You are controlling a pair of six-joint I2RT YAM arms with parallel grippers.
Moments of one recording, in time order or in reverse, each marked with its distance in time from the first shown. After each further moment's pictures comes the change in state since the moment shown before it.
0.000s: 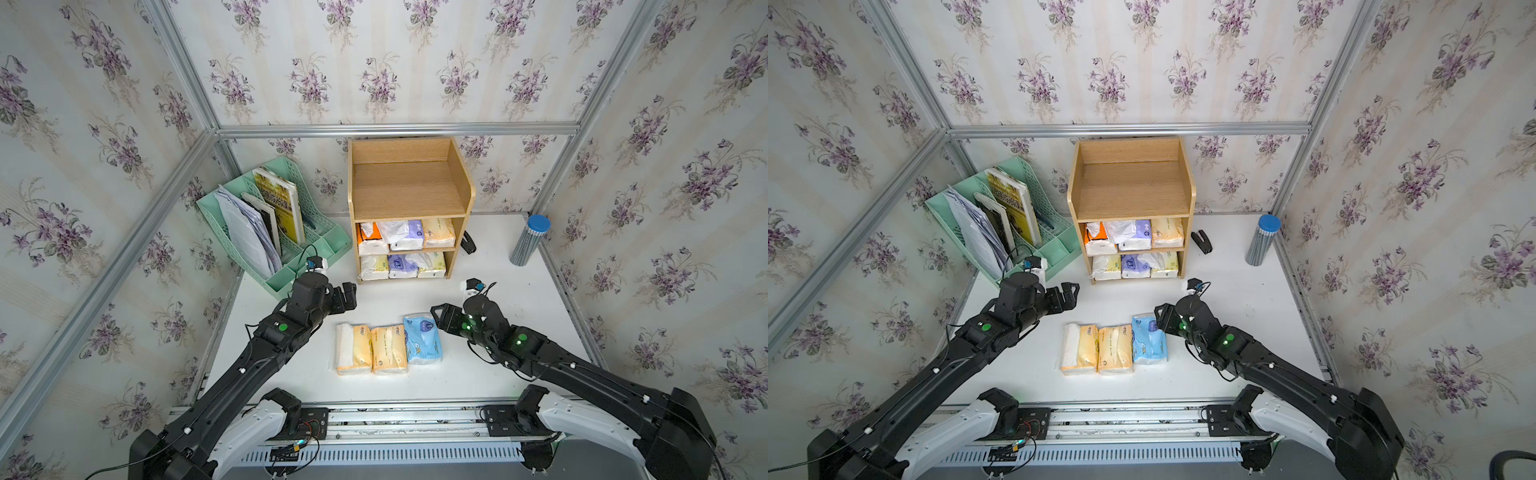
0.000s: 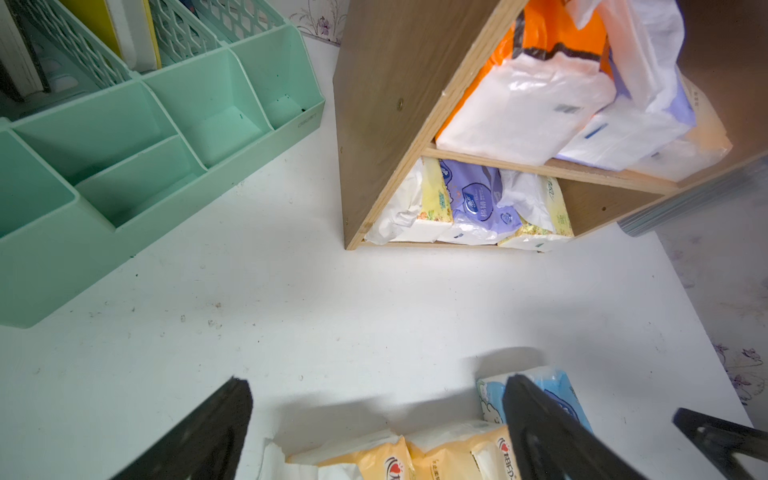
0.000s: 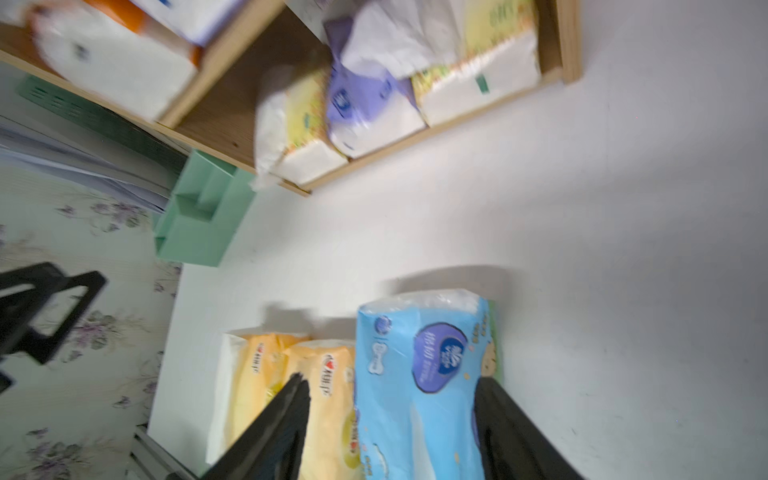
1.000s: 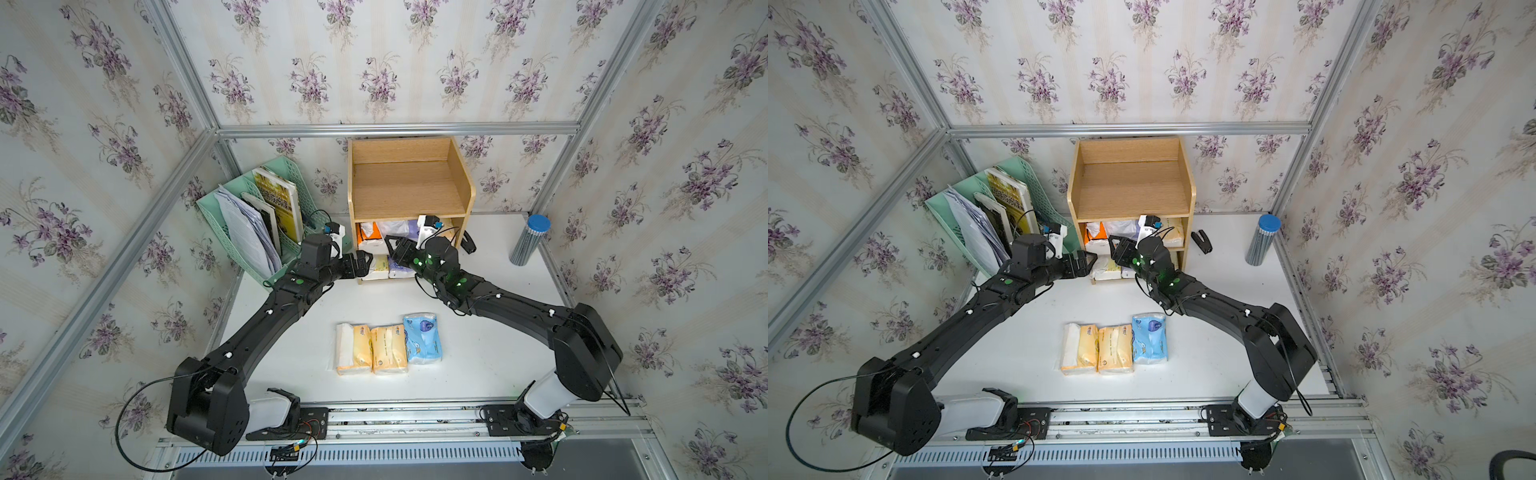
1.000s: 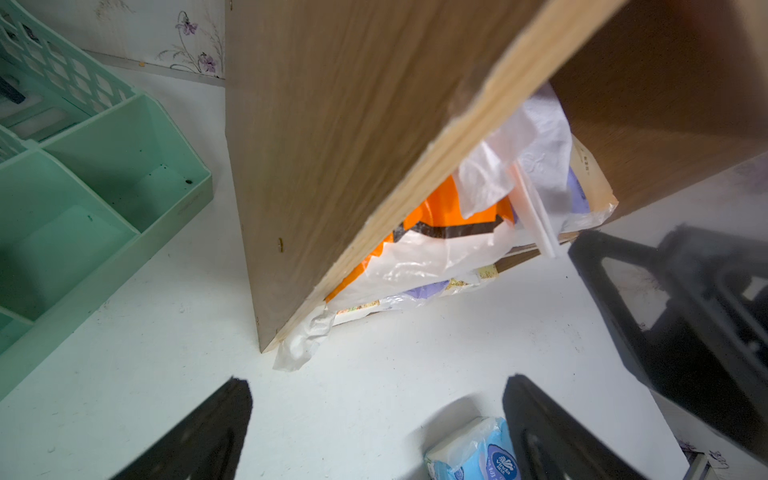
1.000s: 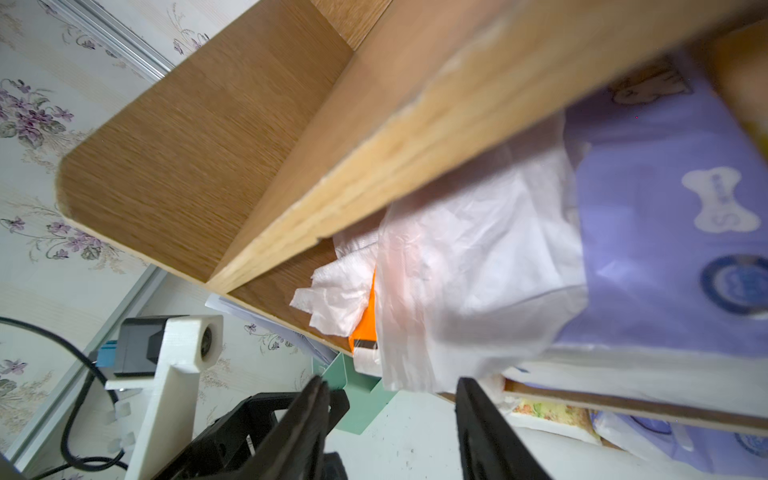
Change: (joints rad) left arm 0.112 0.359 0.231 0.196 0.321 0.114; right arm -0.020 0.683 0.532 0.550 -0.055 -0.063
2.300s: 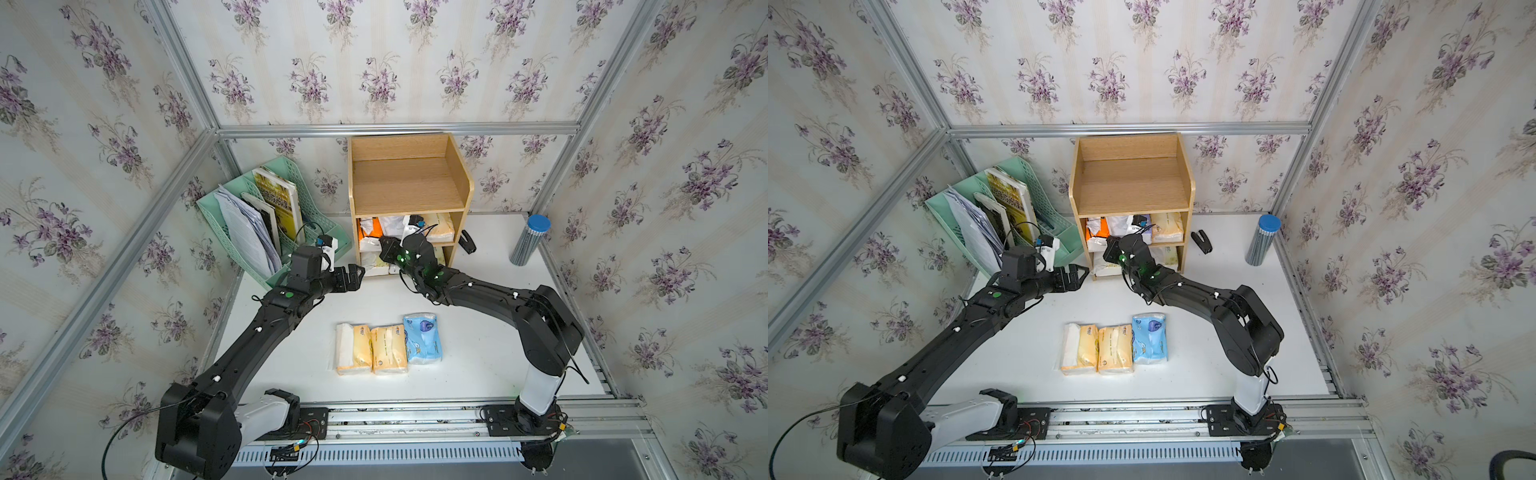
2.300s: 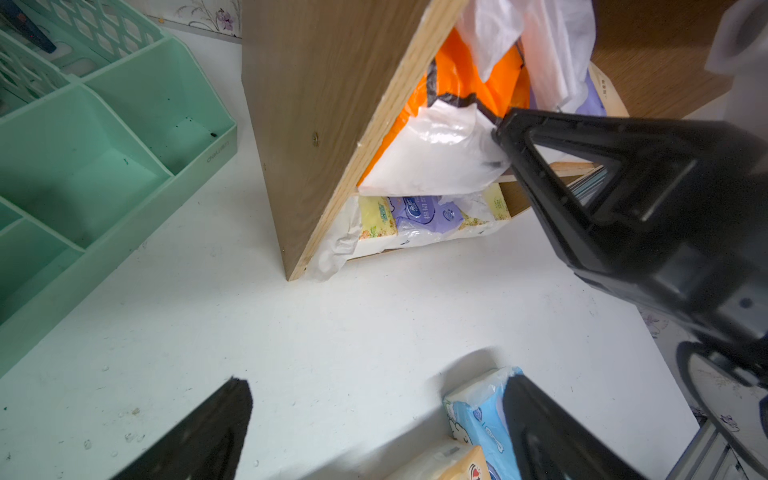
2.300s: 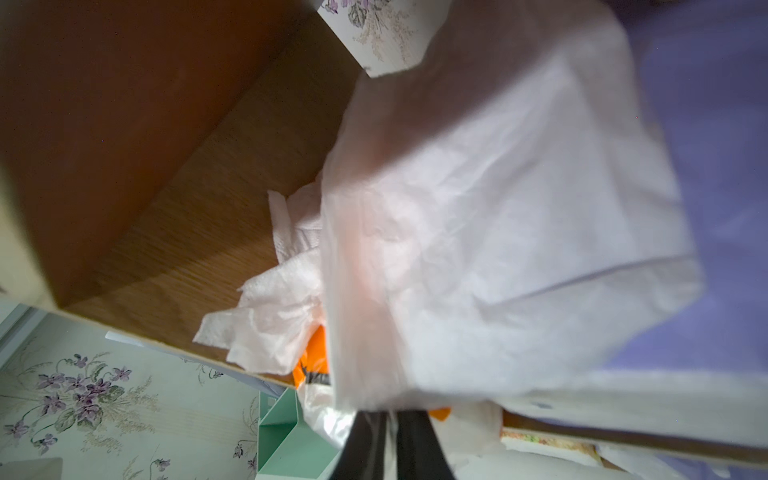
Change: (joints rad) left arm 0.034 -0.134 -0.104 -0.083 0.024 0.040; right arm 0.013 0.189 0.147 -0.020 0.094 -0.026
